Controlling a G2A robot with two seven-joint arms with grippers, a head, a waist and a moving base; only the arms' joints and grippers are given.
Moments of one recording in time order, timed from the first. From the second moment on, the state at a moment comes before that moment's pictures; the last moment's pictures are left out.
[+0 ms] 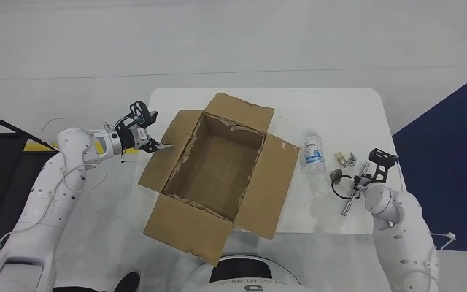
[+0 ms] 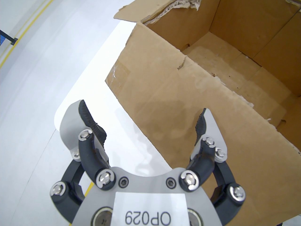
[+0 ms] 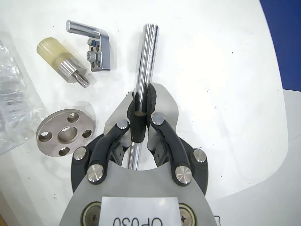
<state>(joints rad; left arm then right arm) 1.07 -0.89 -1.20 -1.23 1.33 -0.94 0.01 -1.70 -1.20 1.74 -1.71 -1.09 0.38 0.82</state>
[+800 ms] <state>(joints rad) 1.07 -0.89 -1.20 -1.23 1.33 -0.94 0.01 -1.82 -1.22 1.77 -1.82 -0.99 0.35 0.55</state>
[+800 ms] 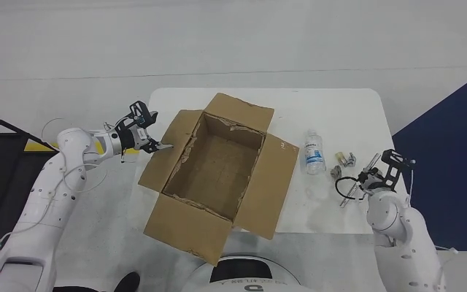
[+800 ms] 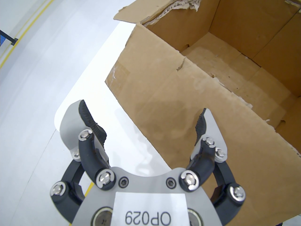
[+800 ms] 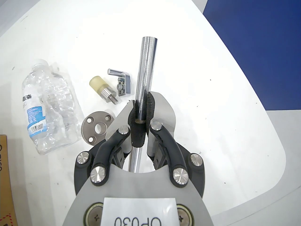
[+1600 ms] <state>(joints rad) 1.07 -0.89 -1.20 -1.23 1.33 -0.94 0.01 -1.63 -1.21 1.71 -1.62 -1.08 0.32 0.76</state>
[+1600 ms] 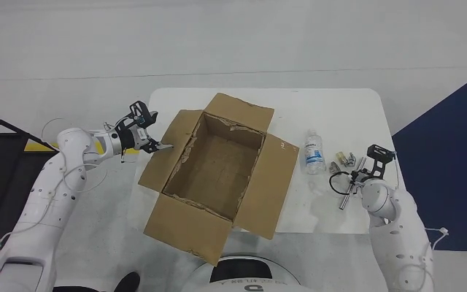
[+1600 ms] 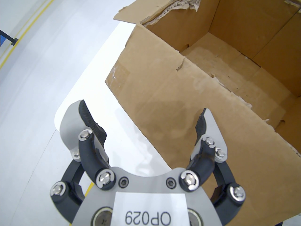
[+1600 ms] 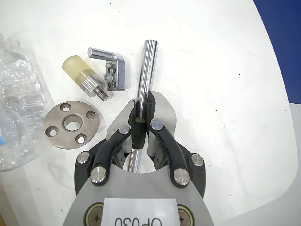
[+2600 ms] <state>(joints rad) 1.07 -0.89 -1.20 -1.23 1.33 -0.94 0.01 -1.67 -1.21 1.68 -1.67 -1.17 0.34 0.86</state>
